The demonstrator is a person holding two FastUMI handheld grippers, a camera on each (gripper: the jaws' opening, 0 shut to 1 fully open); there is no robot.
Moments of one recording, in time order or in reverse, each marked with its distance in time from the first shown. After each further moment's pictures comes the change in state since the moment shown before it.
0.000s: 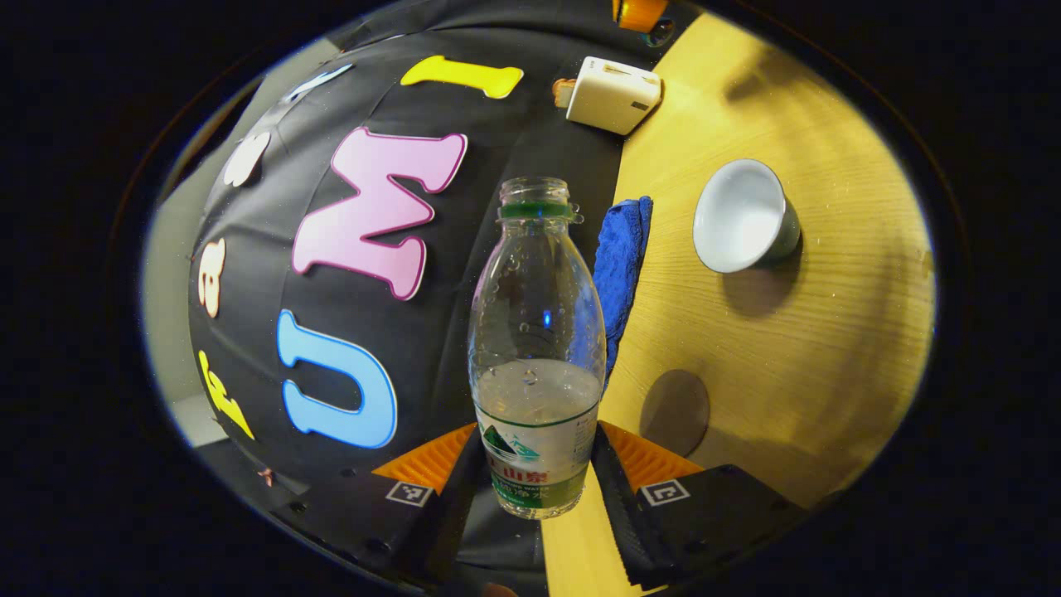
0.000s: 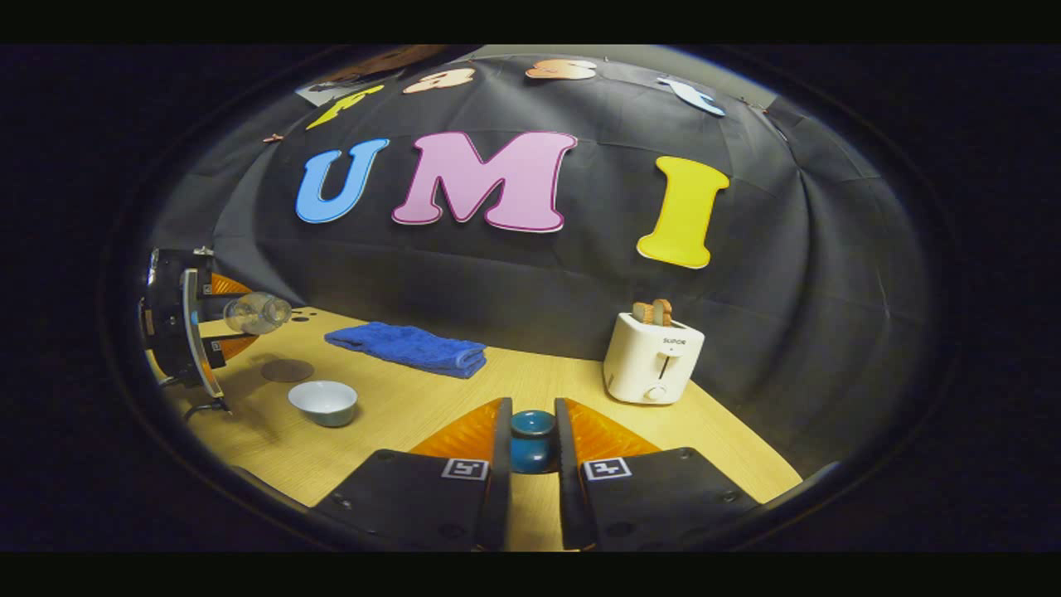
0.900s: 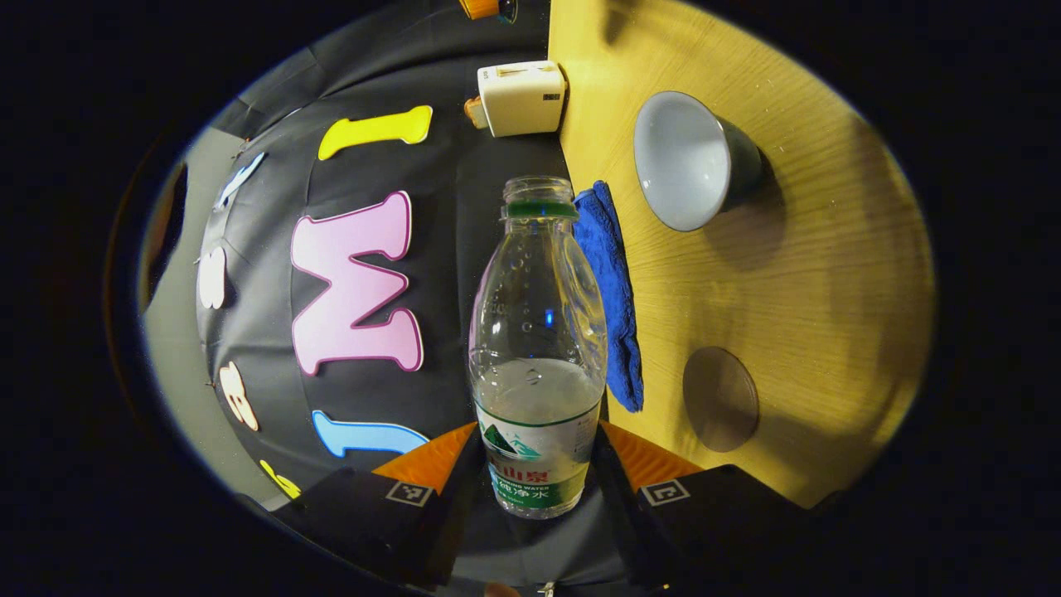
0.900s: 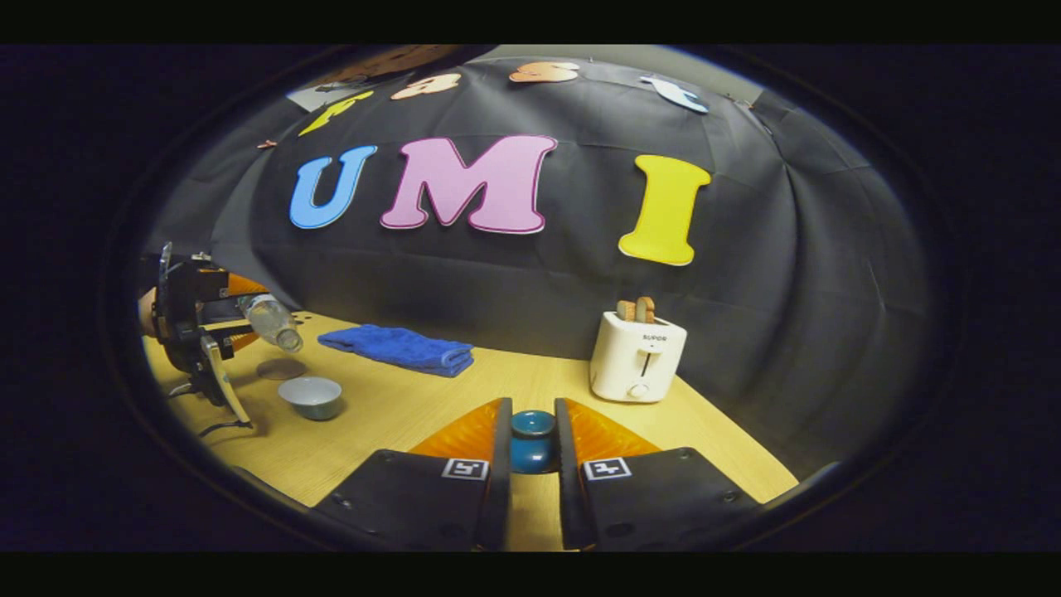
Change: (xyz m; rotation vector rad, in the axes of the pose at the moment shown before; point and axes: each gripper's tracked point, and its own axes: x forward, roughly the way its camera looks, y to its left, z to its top) left arm 0.026 0.005 0.018 0.363 -0.063 0.071; right arm -0.008 -0.026 -0.005 0.023 -0.016 -0.011
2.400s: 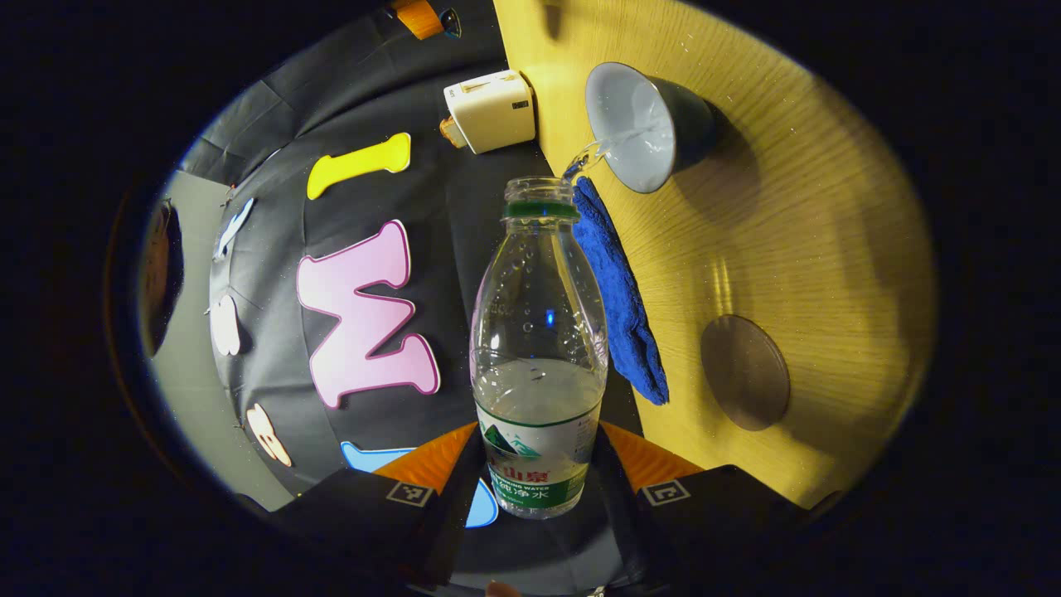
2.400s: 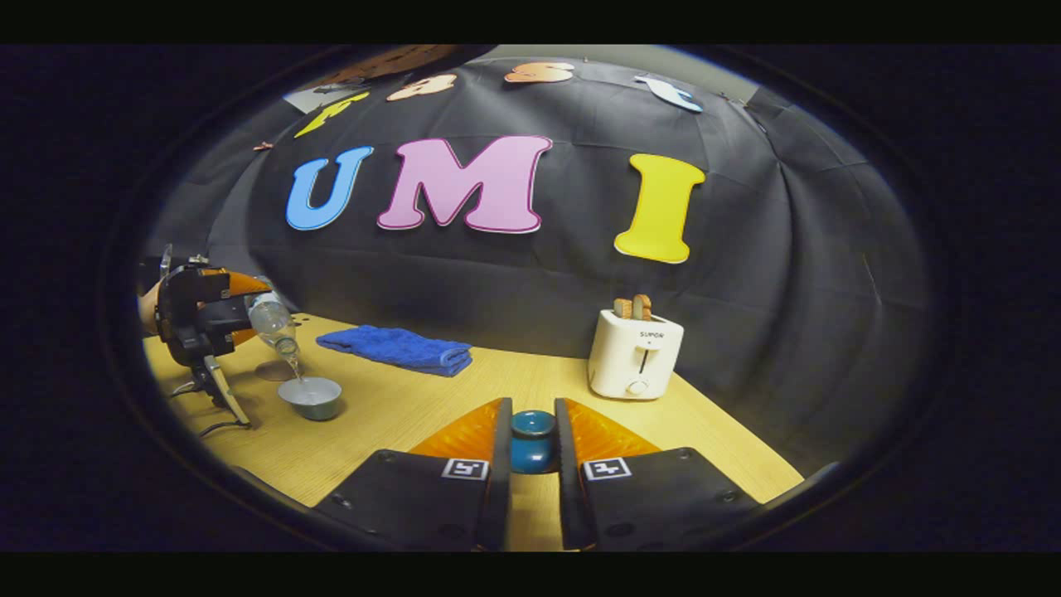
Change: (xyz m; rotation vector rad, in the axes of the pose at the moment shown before) left arm 0.010 0.007 -0.007 0.156 -0.054 0.080; right arm -0.003 0.003 -0.002 0.010 0.001 -0.008
